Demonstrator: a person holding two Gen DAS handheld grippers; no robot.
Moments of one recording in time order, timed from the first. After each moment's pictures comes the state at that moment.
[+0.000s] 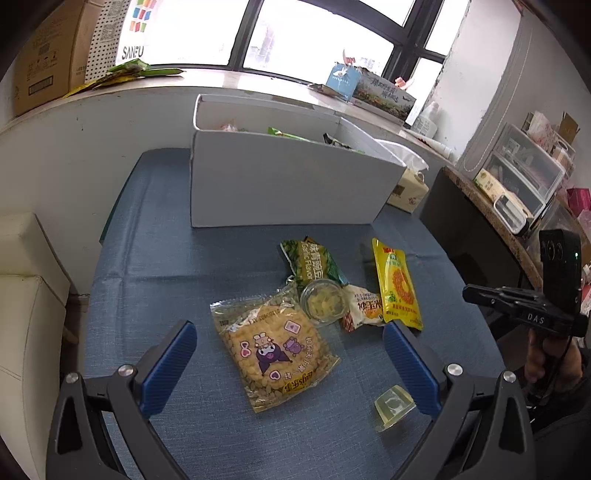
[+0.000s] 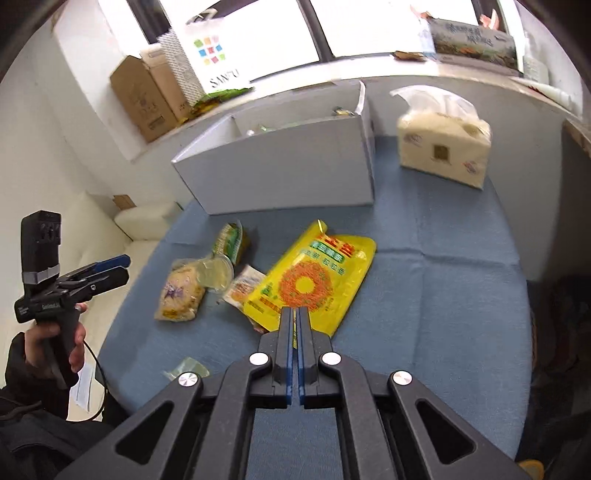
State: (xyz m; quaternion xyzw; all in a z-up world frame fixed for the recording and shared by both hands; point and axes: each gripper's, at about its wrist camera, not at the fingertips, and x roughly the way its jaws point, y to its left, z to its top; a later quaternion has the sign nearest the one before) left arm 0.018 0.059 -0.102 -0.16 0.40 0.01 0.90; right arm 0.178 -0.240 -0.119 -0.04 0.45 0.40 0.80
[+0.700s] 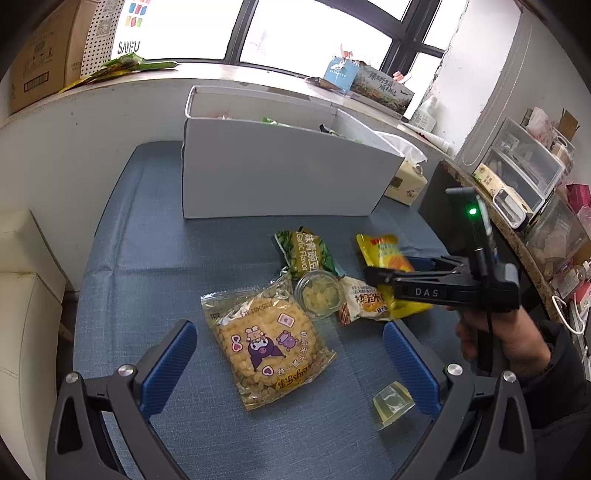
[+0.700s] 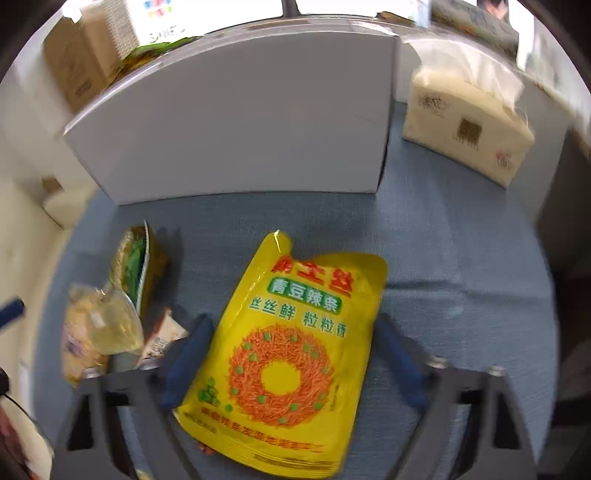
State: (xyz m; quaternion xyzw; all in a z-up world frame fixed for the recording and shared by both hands) left arm 0.020 0.055 -0.110 -0.17 0.41 0.00 0.90; right arm 0.232 -0.125 -0.169 -0.13 0.49 0.30 0.81
